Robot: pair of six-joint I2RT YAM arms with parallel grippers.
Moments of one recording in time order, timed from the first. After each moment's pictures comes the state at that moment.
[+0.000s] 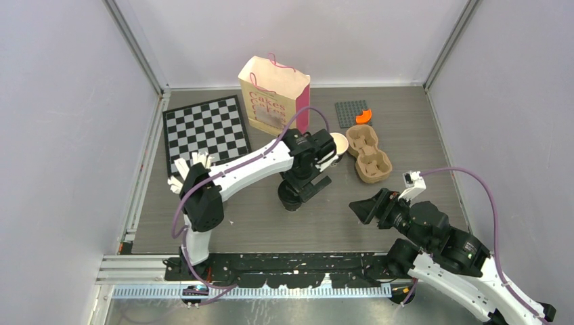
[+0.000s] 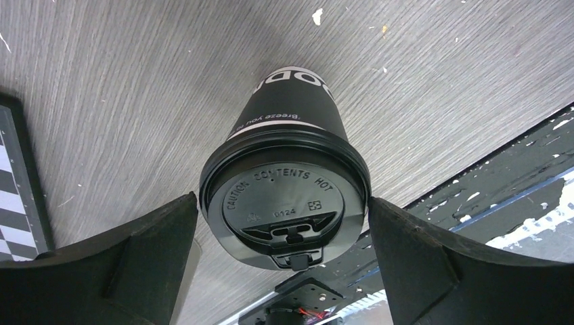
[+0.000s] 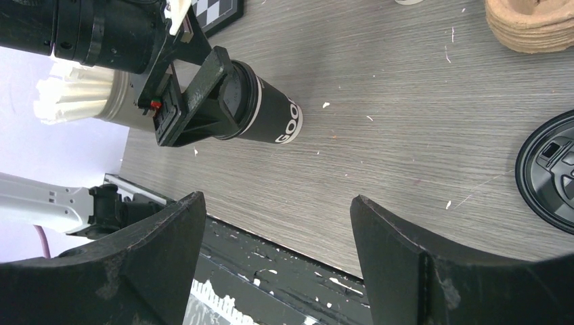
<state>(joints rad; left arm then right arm) -0.99 1.93 1.79 -1.21 -0.09 -0.05 0.89 0.21 0.65 -0.82 0.28 0.86</state>
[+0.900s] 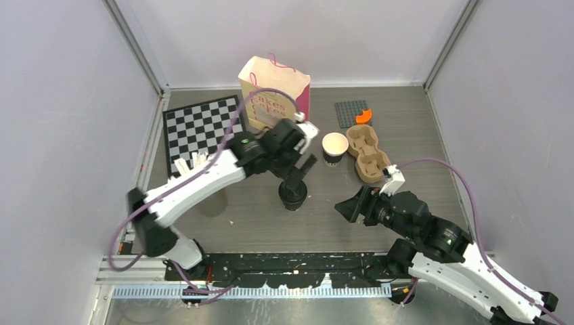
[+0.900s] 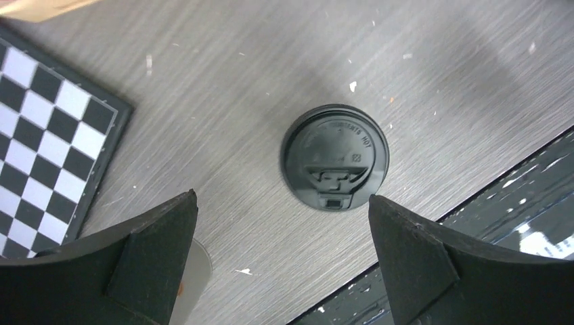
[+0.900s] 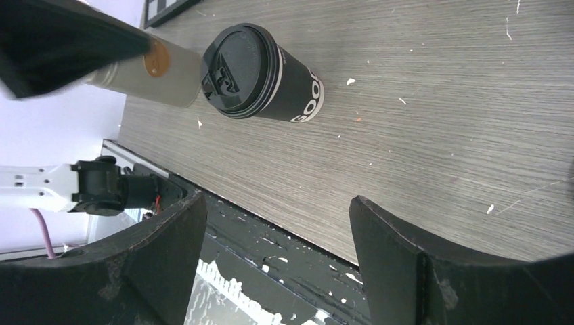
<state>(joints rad) -0.97 1.62 1.65 -1.04 -0.21 -0.10 0.89 0.35 0.62 -0.71 0.16 0.85</state>
